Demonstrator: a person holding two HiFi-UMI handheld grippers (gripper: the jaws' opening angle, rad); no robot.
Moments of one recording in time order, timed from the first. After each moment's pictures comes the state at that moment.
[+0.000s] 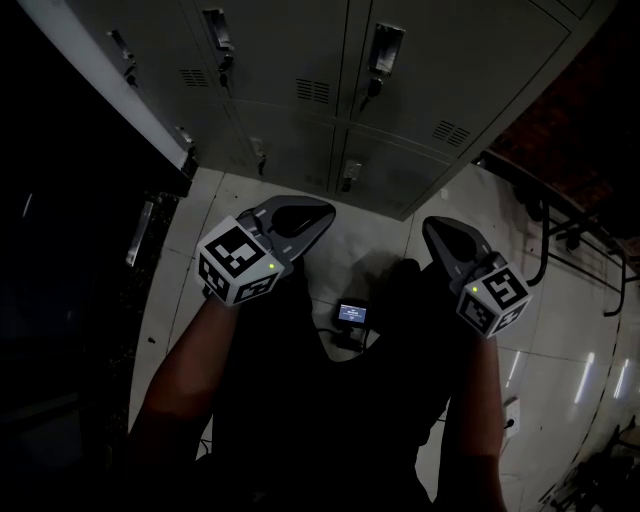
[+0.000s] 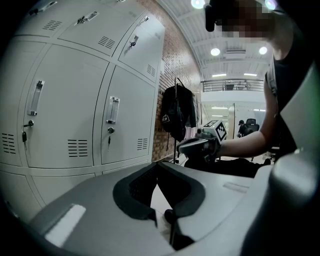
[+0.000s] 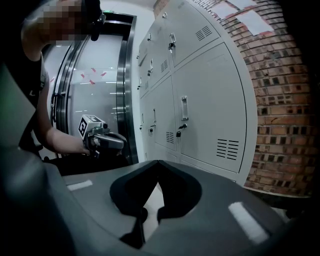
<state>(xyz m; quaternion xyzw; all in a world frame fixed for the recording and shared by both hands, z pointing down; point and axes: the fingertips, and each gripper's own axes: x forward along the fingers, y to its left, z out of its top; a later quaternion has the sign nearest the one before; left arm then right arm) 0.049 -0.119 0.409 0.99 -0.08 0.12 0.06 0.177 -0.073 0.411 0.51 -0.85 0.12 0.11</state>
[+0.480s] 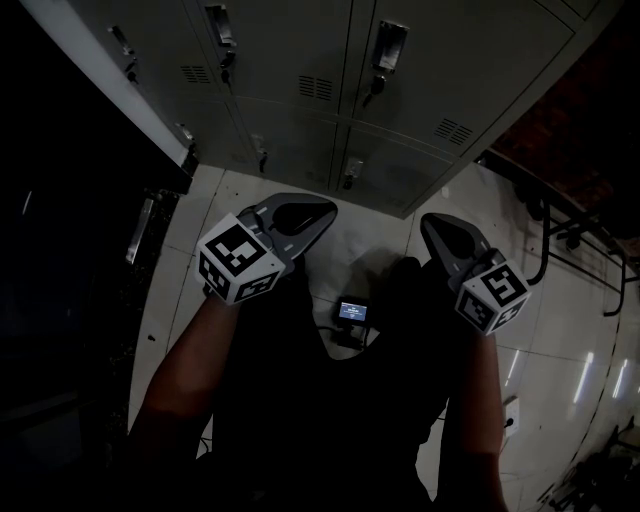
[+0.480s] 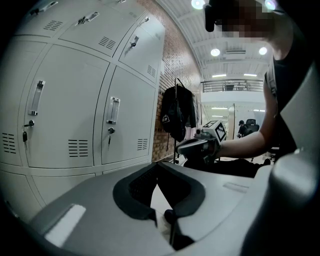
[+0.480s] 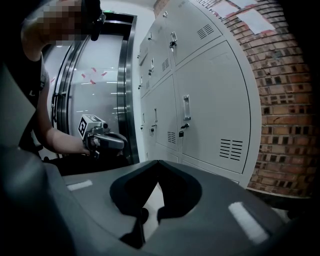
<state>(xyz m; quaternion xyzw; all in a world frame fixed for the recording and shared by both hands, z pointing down) 0.047 -0.118 0.407 0.99 -0.08 0.11 0.06 0.170 -0.077 0.411 0.51 -0.85 0.12 0.11</state>
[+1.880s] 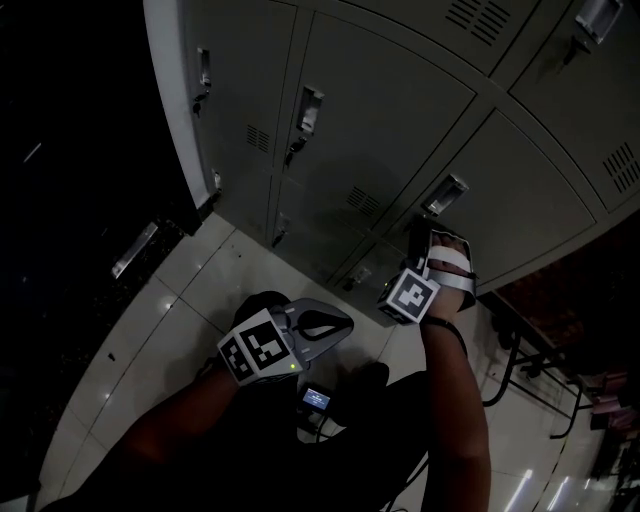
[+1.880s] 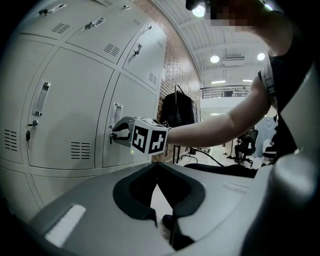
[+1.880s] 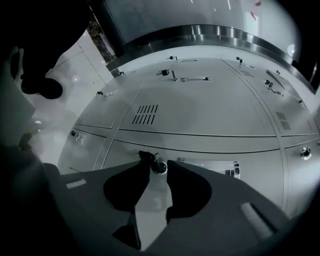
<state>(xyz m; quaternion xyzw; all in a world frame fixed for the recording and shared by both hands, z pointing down) 0.043 -0.118 0.398 0.99 -0.07 0.08 0.06 0.162 -0.309 0.392 0.46 -0.49 -0.36 0.65</state>
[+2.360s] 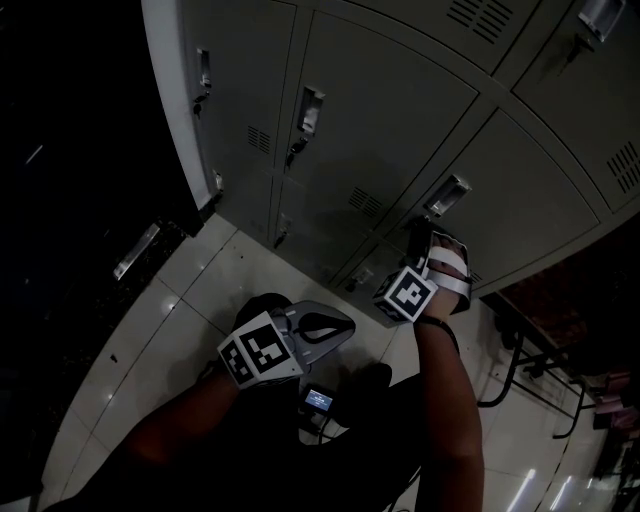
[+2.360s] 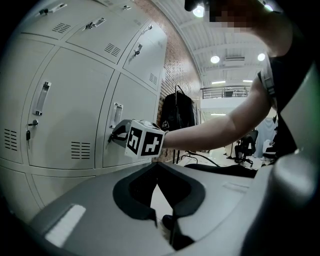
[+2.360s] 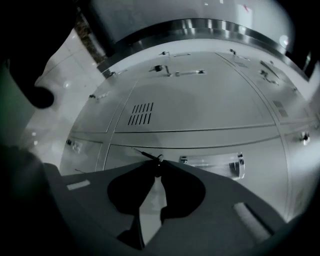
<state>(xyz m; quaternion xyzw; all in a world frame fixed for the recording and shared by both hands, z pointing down) 0.042 -0.119 0.398 0.99 -0.07 0.08 0.07 0.161 -0.317 0.398 0.52 -0.51 -0.32 0.61</state>
